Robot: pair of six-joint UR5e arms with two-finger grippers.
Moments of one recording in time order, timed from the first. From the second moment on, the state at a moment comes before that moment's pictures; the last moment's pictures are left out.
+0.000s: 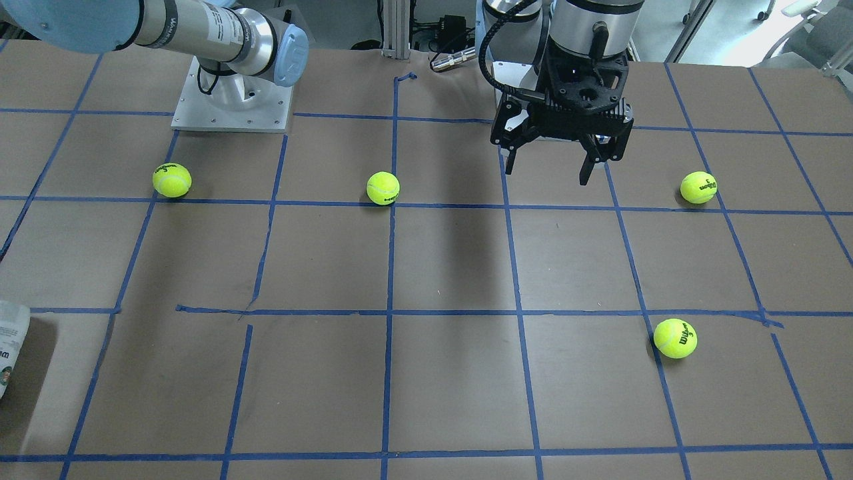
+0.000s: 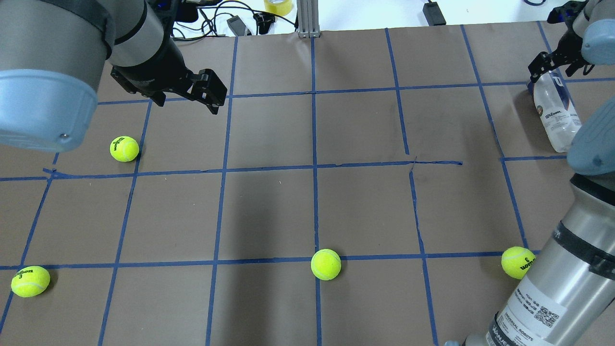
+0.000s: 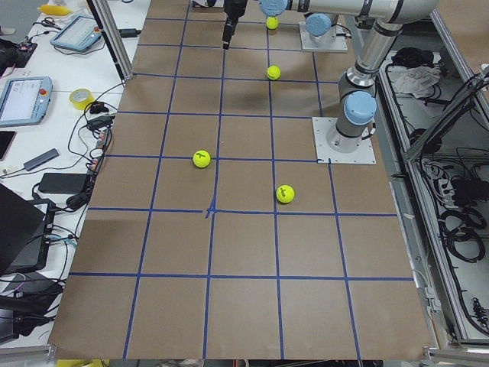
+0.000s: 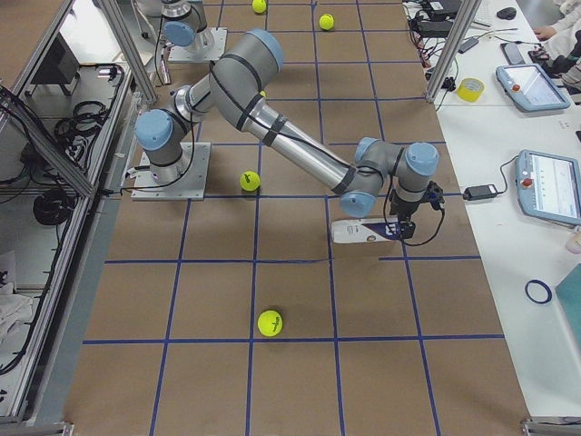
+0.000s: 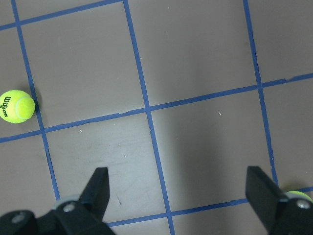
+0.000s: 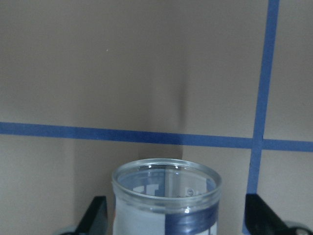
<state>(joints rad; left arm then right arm) -1.68 -1.53 -1.62 -1.37 1.60 0.08 1.09 -0.76 1.14 -2.05 -1.62 -0.58</state>
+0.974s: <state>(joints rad) -1.68 -1.53 -1.62 -1.37 1.61 0.08 1.08 -0.73 1.14 -2.06 -1.58 -0.70</state>
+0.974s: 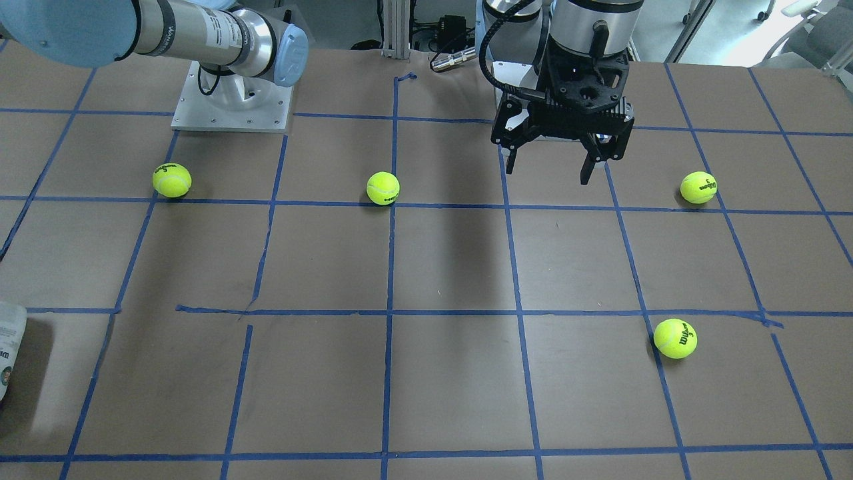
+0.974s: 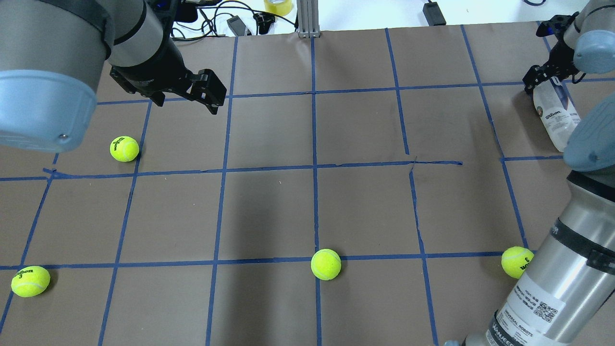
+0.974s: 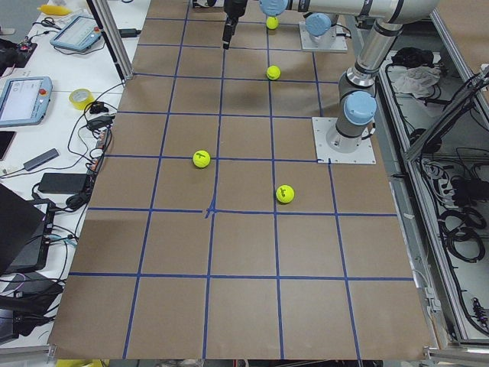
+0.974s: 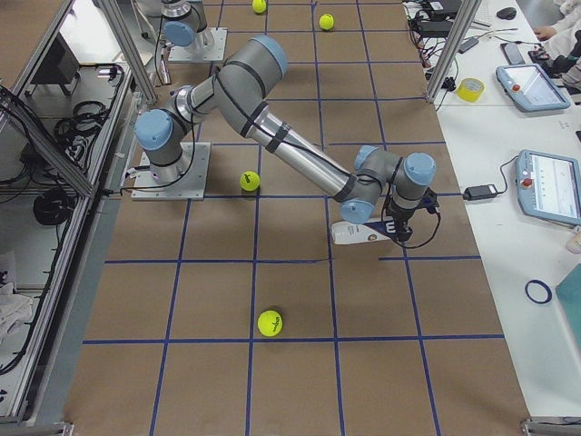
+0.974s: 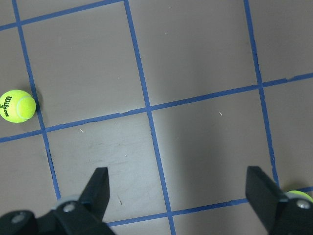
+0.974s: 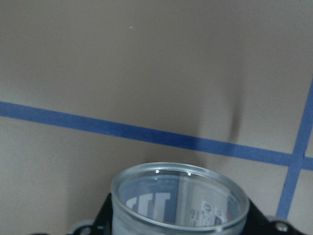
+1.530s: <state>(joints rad) -1.68 -1.53 -1.62 -1.37 1.61 0.08 1.10 -0.80 1.15 -2.04 -1.41 -0.80</state>
